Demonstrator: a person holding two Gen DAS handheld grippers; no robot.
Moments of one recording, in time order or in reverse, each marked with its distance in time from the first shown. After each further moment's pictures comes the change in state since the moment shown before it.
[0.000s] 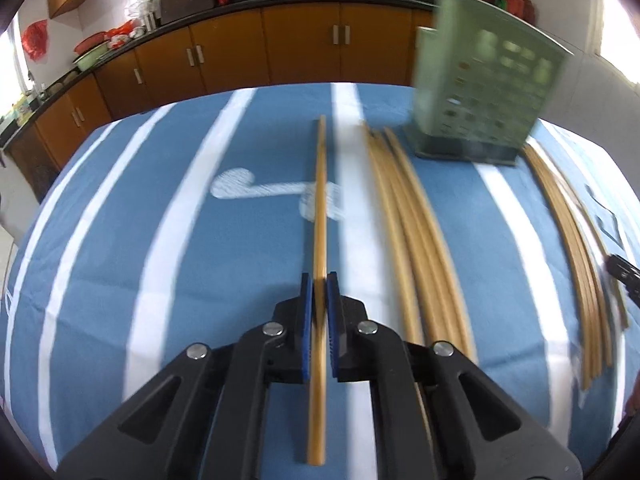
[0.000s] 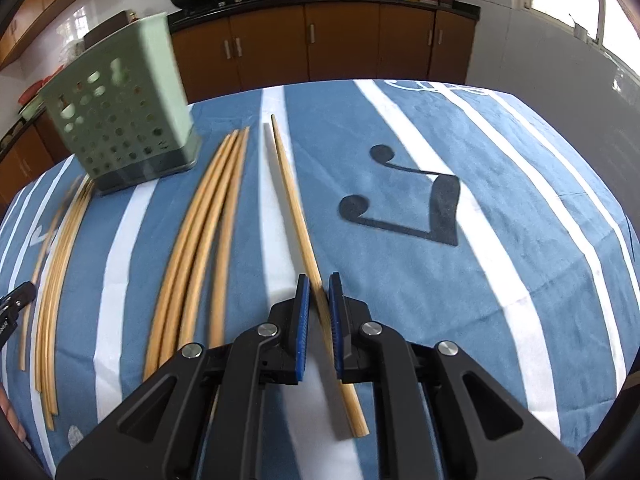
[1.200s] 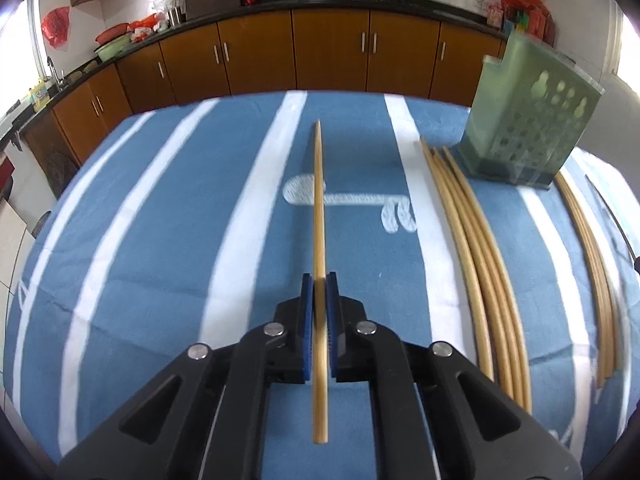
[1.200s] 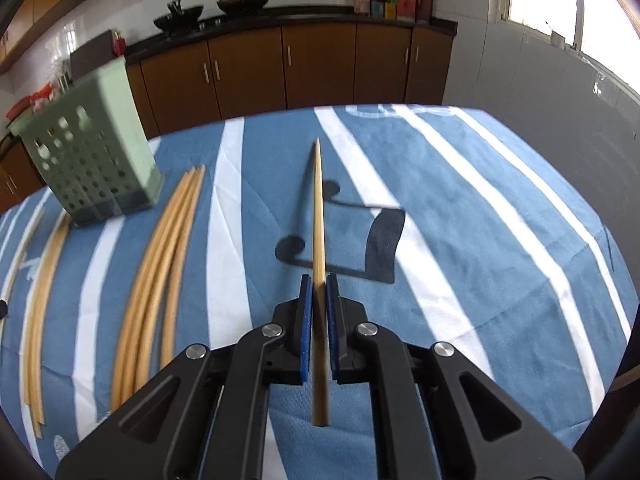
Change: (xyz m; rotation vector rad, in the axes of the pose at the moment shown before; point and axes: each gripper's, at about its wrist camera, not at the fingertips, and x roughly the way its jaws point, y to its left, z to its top) left arm -0.019 0.041 -0.004 -0.049 -0.034 0.026; right arm -0.023 -0.029 0.008 0.012 -0.106 -0.047
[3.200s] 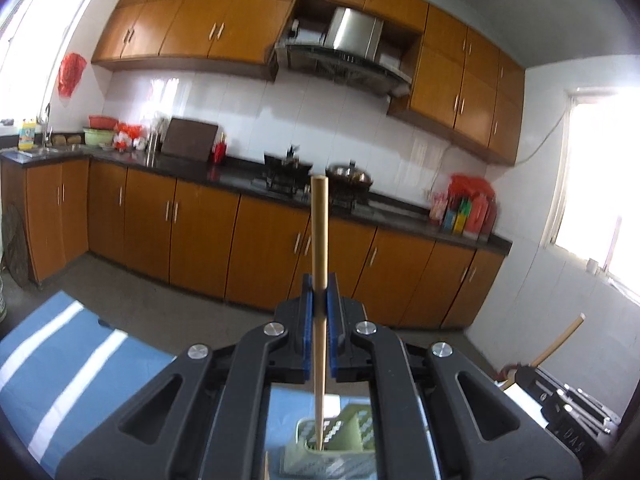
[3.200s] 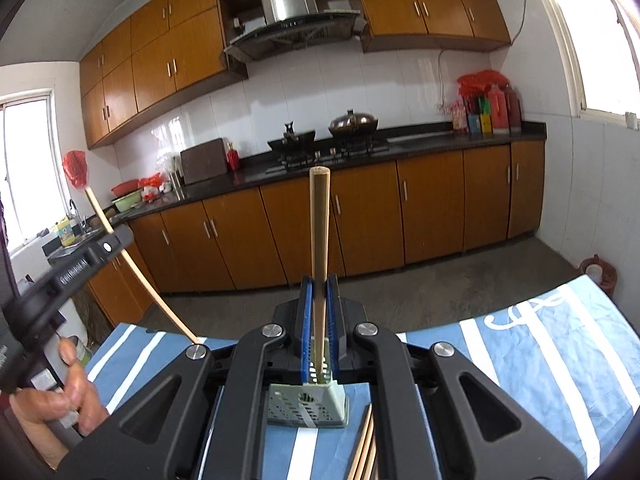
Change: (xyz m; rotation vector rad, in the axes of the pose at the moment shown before) left arm -0.128 -0.090 0.205 -0.189 -0.603 -0.244; right arm -0.102 0.080 0.154 -0.035 -0.367 0.410
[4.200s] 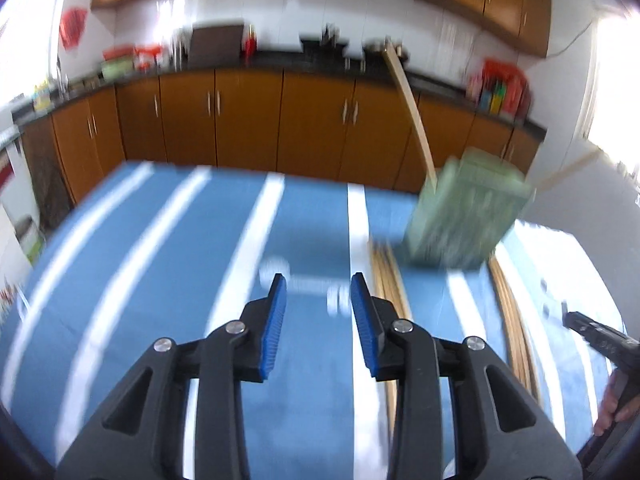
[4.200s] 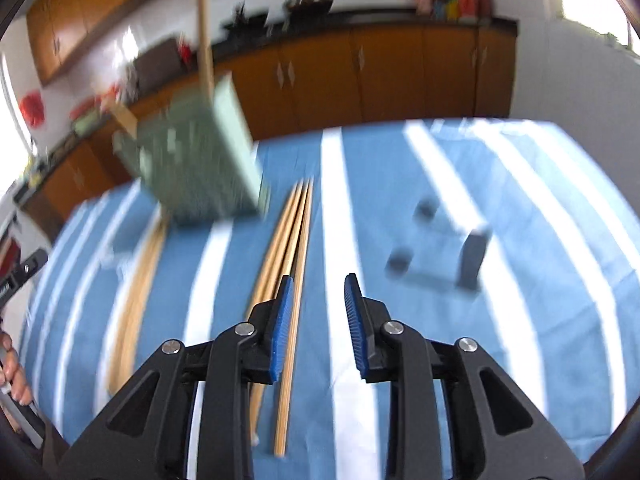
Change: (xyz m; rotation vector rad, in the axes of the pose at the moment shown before) left arm -0.072 0.122 -0.165 0.073 0.430 0.118; right arm 0.005 -0.055 -0.166 0.030 0.447 -0.127
